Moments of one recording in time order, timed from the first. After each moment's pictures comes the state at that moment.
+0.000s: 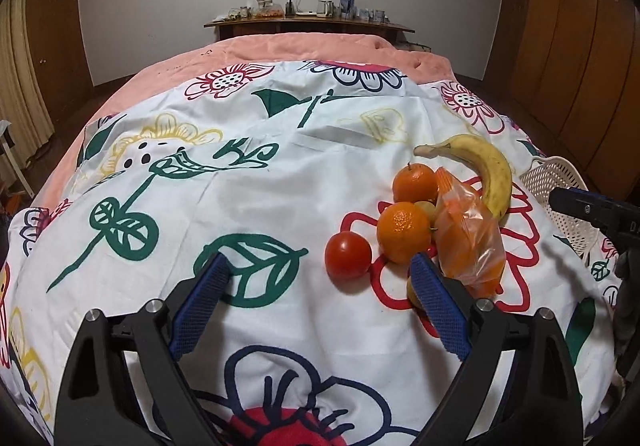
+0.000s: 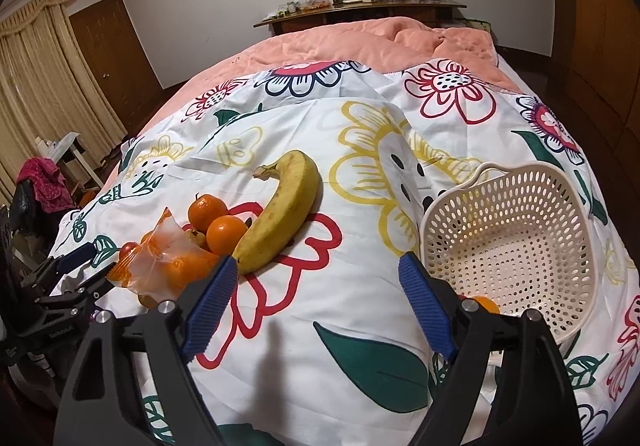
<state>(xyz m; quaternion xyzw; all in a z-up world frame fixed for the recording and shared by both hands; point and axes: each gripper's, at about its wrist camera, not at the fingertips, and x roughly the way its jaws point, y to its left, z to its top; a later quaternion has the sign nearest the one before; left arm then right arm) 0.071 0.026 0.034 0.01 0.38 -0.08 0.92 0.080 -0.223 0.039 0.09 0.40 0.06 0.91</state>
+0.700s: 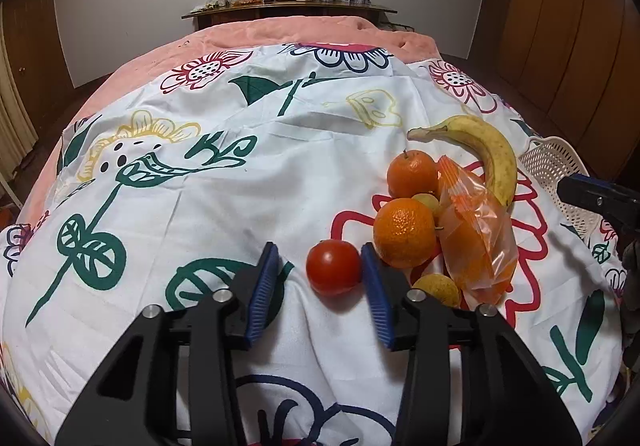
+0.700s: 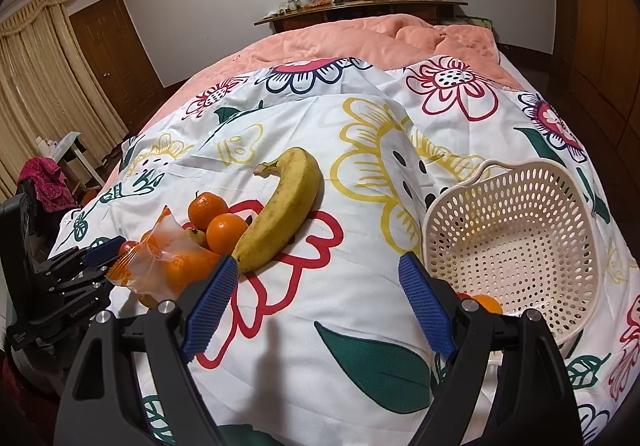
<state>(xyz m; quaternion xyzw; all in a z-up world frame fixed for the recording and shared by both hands) 0.093 0.021 0.023 0.02 0.41 -0.11 0.91 0.082 -0.223 0.036 0.09 0.40 0.07 0.91</state>
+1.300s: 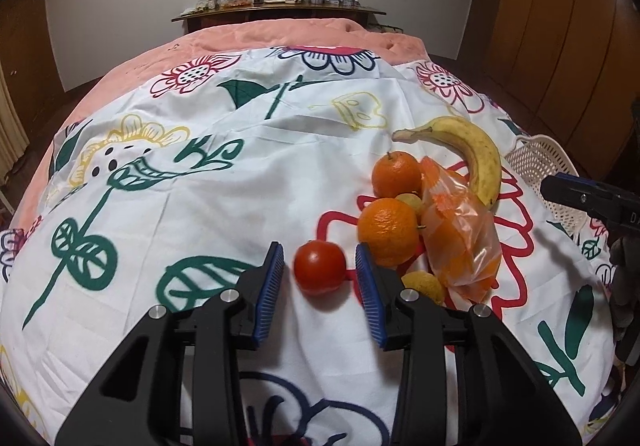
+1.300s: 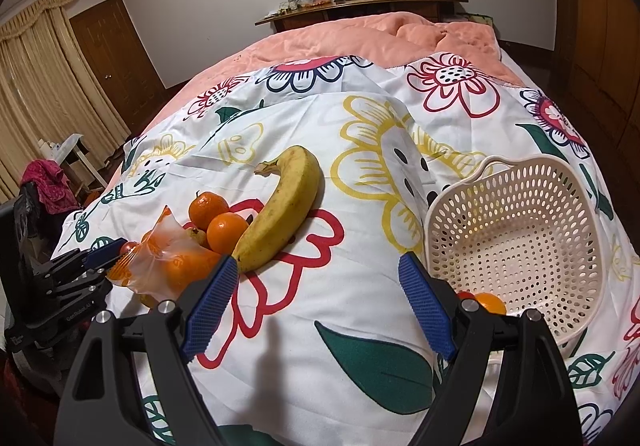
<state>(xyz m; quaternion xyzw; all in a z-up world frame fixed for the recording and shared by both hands) 0.088 0.015 0.025 0.03 0.40 -0.13 0.91 0.081 -0.225 0.033 0.09 0.40 0.07 0.91</state>
